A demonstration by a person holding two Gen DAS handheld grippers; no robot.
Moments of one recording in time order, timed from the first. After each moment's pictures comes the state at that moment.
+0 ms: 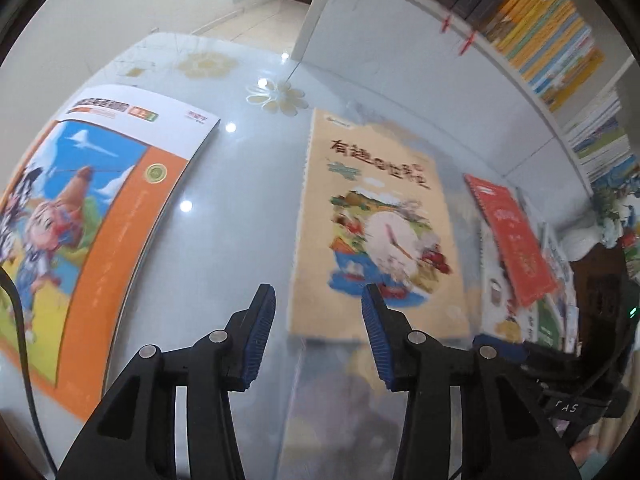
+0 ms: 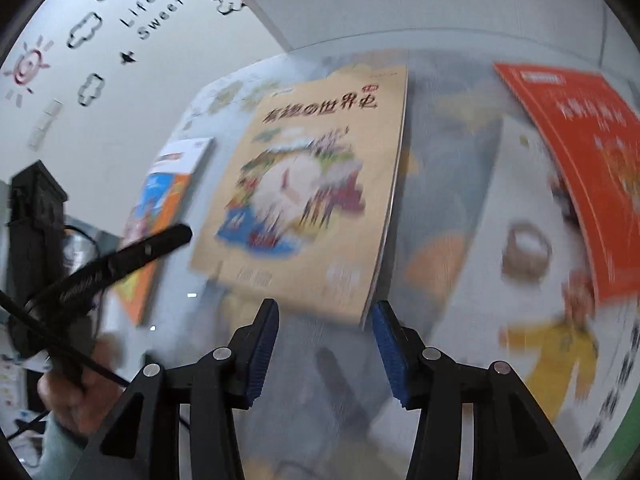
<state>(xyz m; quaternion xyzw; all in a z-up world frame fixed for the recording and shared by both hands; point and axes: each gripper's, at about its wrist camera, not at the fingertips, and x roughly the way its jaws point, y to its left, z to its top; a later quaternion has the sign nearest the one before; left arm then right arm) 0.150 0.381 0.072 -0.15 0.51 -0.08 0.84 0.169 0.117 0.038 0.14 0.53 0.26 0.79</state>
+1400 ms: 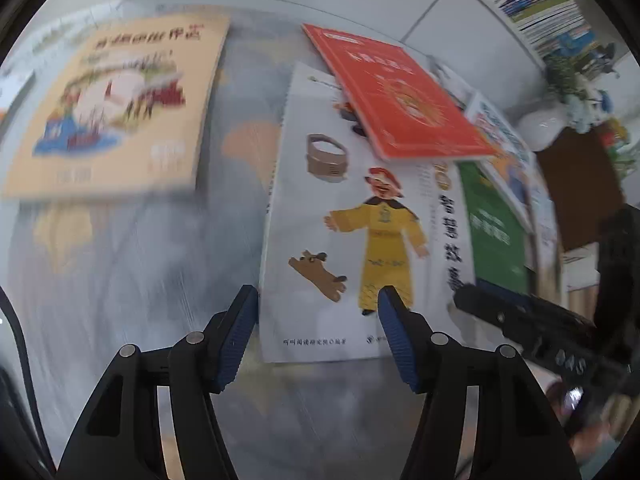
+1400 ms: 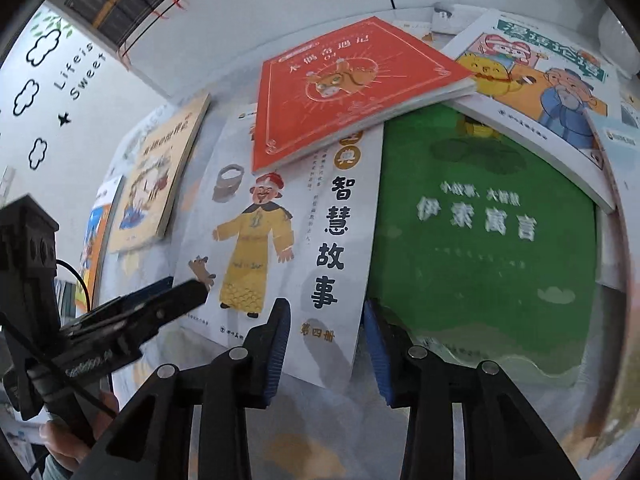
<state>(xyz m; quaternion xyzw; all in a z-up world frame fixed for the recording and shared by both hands) 0.082 0.181 0.034 -0.11 0.59 -0.17 0.78 0.099 -0.050 0.016 0.18 0.54 0.13 0.81</state>
